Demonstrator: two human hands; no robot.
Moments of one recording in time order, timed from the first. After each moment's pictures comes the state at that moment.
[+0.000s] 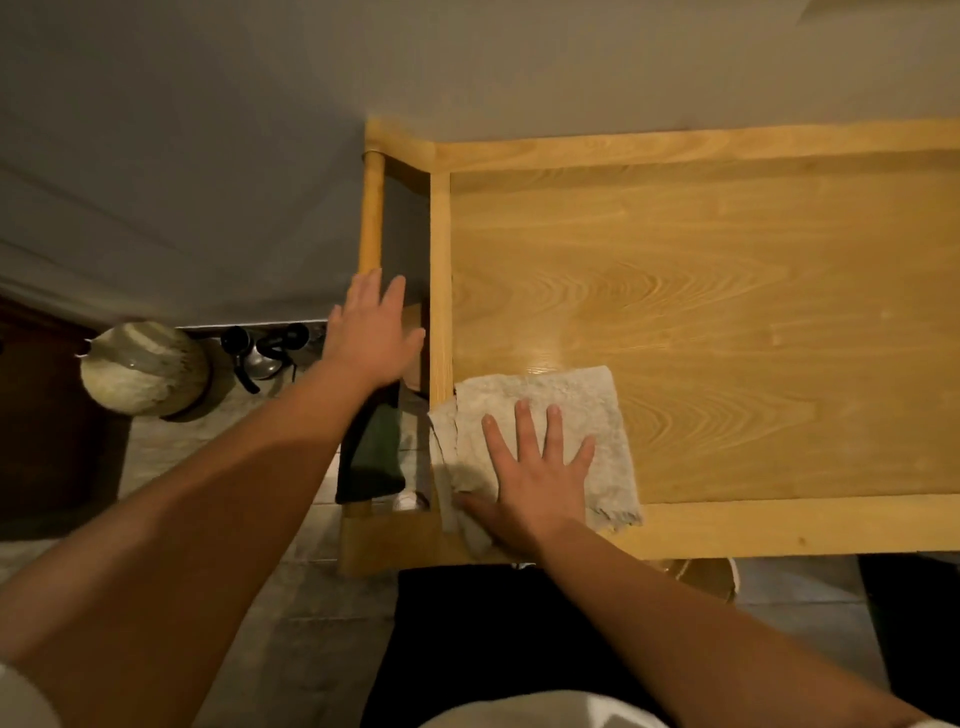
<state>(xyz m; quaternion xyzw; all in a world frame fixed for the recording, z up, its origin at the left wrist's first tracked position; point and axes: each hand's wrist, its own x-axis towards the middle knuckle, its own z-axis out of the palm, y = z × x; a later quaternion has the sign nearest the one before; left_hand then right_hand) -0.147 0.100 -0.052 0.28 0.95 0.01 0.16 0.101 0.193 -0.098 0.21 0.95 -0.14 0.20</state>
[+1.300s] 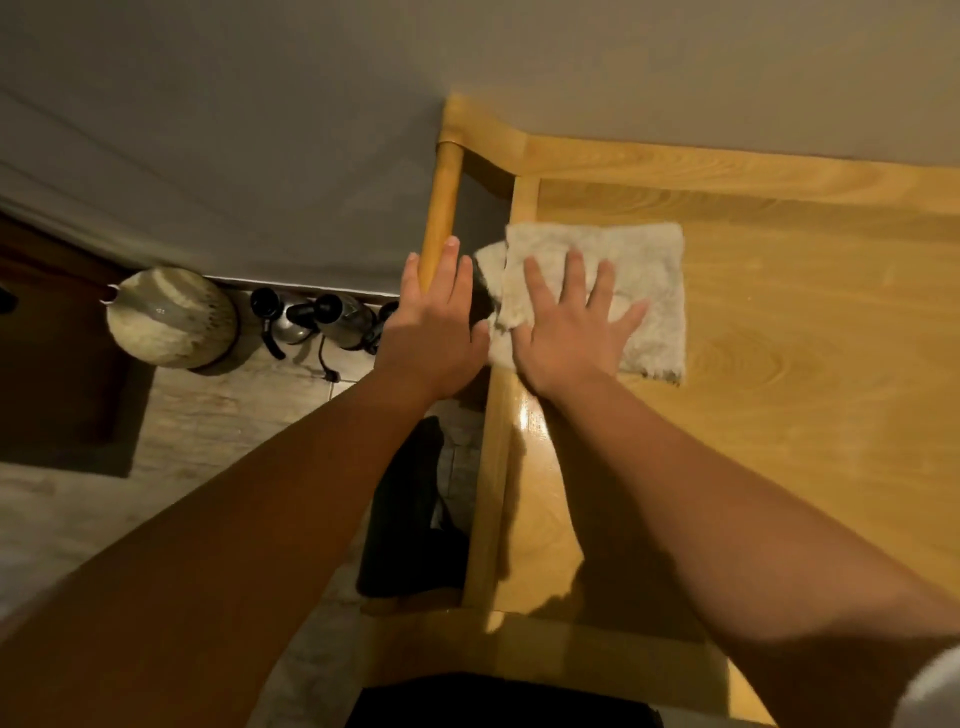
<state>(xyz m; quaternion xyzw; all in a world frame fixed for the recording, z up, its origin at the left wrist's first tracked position) -0.207 0.129 -0.087 0.31 0.94 -0.01 0.14 -0.140 0.280 -0.116 0.23 0.97 -0.08 0.11</state>
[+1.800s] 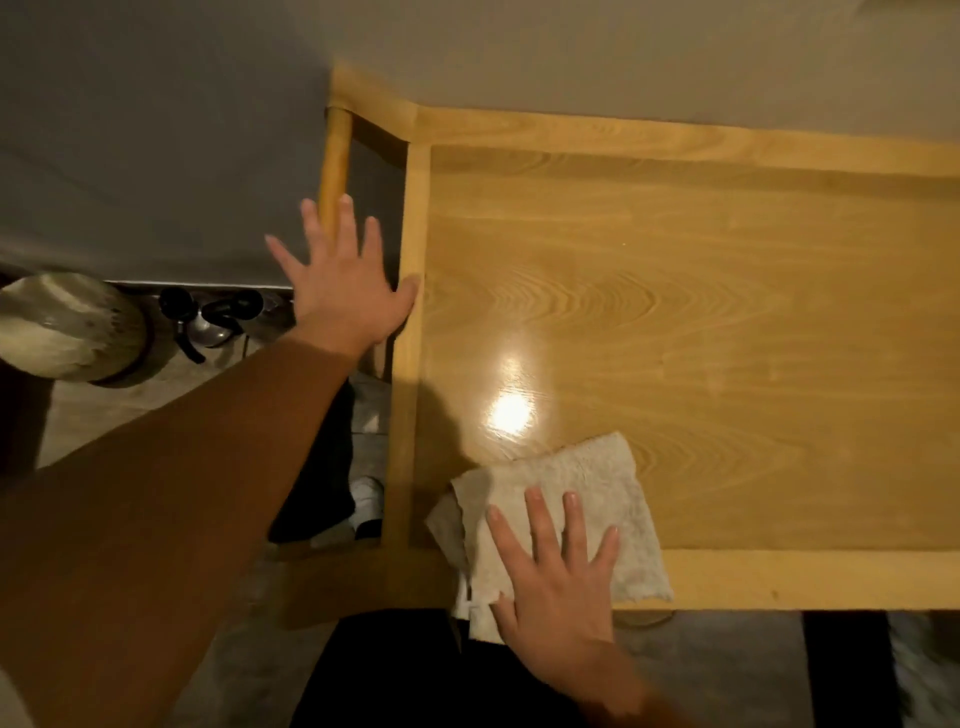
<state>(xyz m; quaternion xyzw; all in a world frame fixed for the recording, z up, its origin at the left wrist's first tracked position) -0.188 0.155 -0.083 0.23 0.96 -0.05 0.13 0.176 0.214 -0.087 0.14 0.96 -0.07 0.24</state>
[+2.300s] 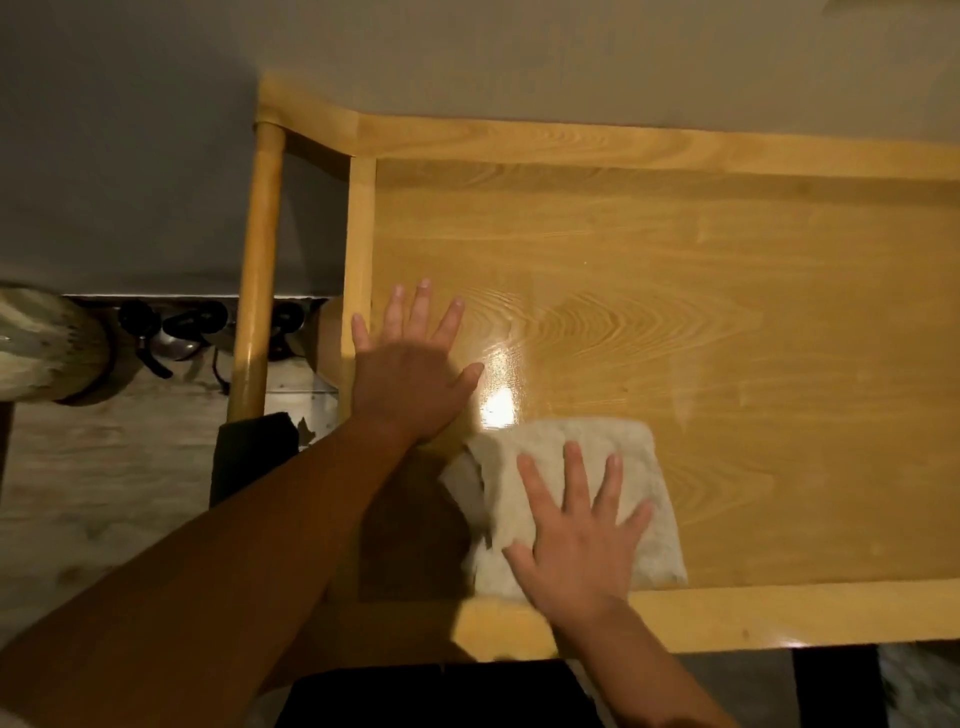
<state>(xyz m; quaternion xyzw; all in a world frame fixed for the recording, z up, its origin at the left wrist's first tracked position) -0.103 0.222 -0.120 0.34 0.93 0.02 0.14 0.132 0.300 -0.098 0.26 0.94 -0.07 0.22</state>
